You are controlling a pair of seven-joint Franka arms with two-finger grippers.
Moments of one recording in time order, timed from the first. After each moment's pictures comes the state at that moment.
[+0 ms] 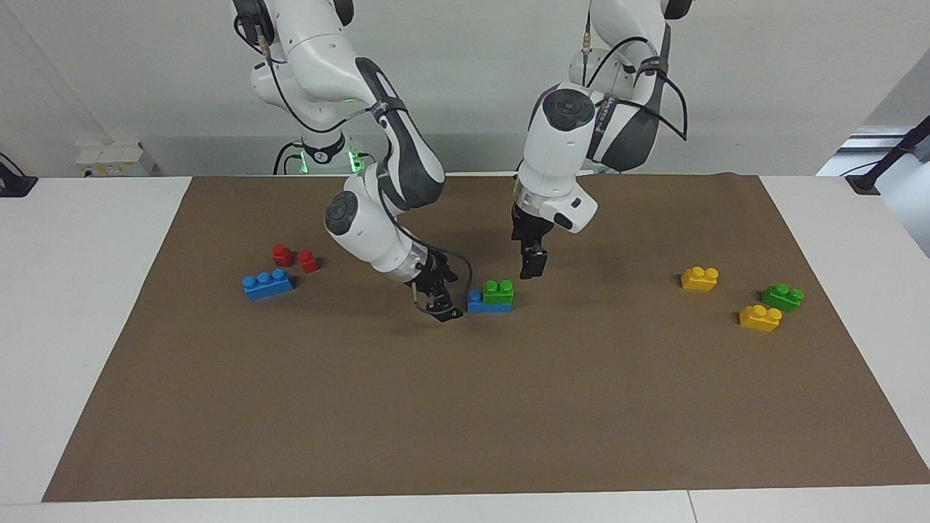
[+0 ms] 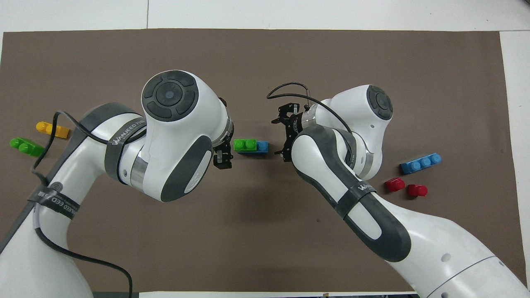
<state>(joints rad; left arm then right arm) -0.52 0.23 -0.06 -1.70 -0.05 1.98 -2.14 0.43 0.41 0.02 -1.83 0.70 2.33 1.47</state>
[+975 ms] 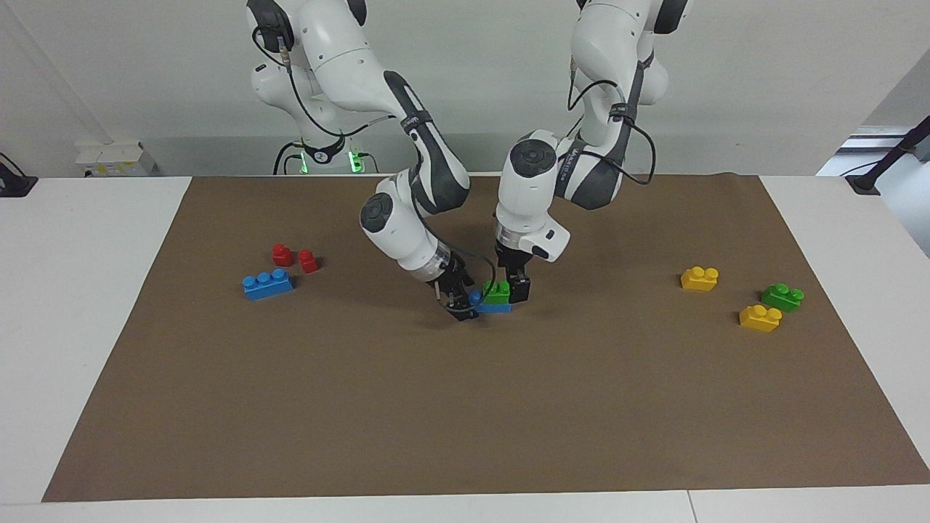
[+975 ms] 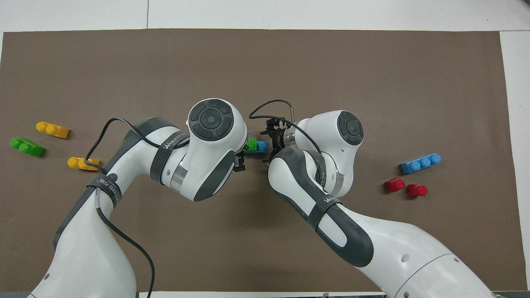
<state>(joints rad) -0.55 0.32 -0.06 -1.81 0.02 2.17 -2.29 0.51 0.45 0.02 -1.89 0.74 2.50 1.48</state>
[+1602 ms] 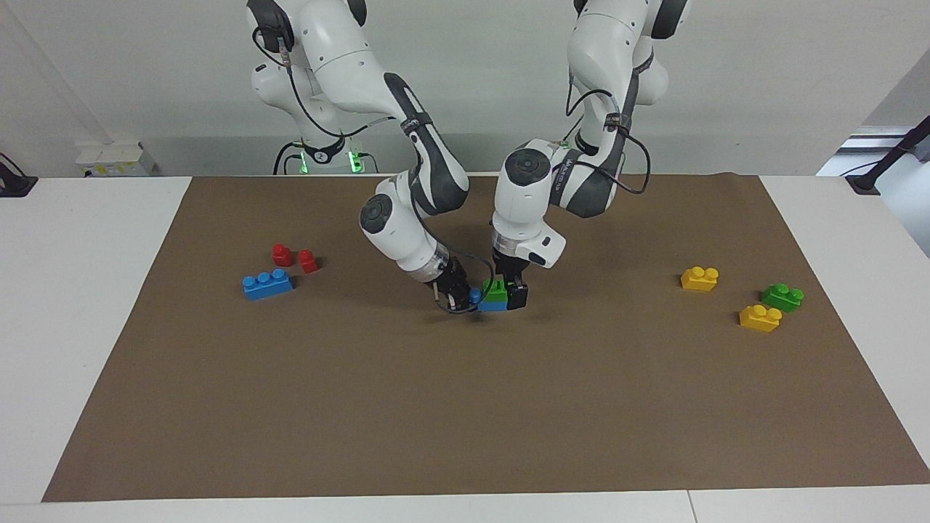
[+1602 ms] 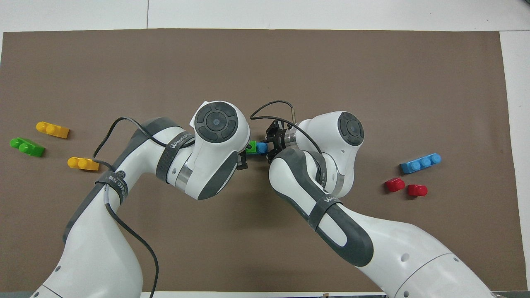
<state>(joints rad) -0.56 0.34 -0.06 -1.81 0.04 2.22 -2.32 0.51 0.45 0.02 -1.90 0.74 2.50 1.48</state>
